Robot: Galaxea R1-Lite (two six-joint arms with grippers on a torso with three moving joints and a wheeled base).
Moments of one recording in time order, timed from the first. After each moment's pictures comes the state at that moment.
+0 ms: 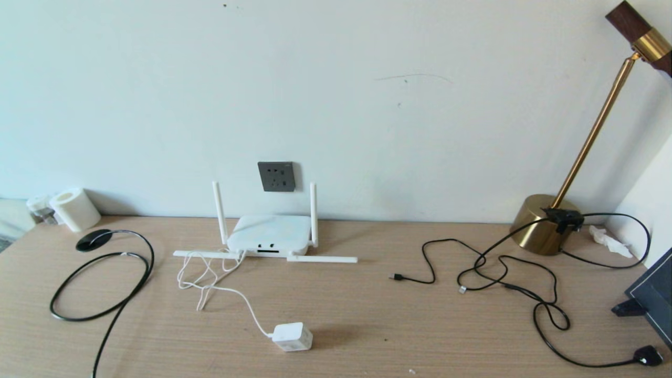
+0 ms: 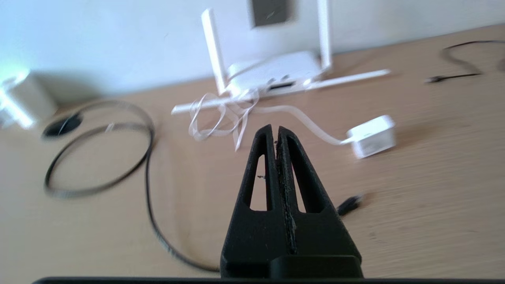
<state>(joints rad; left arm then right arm) 0.00 0.04 -0.15 0.01 -0.09 0.13 -0.01 0.00 0.00 0.00 -0.01 0.01</state>
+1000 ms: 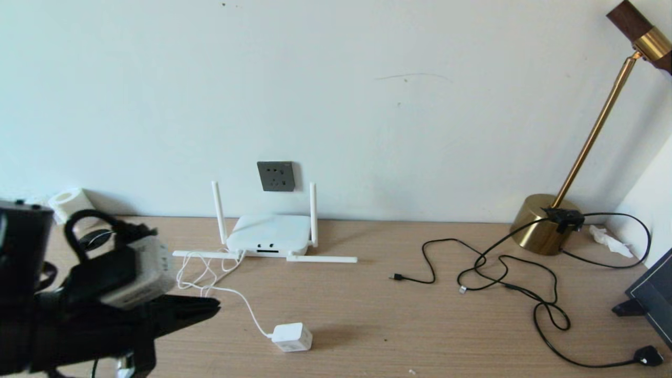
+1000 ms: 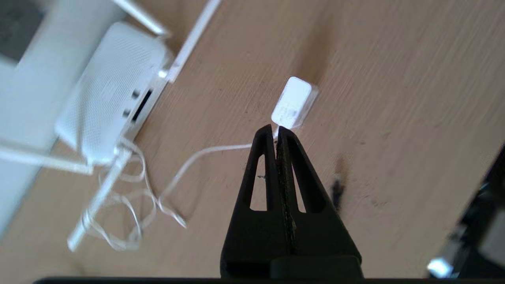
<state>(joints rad) -0.28 1.25 -0.70 0.09 -0.37 0.78 -0.01 0.00 0.00 0.00 -0.01 0.01</state>
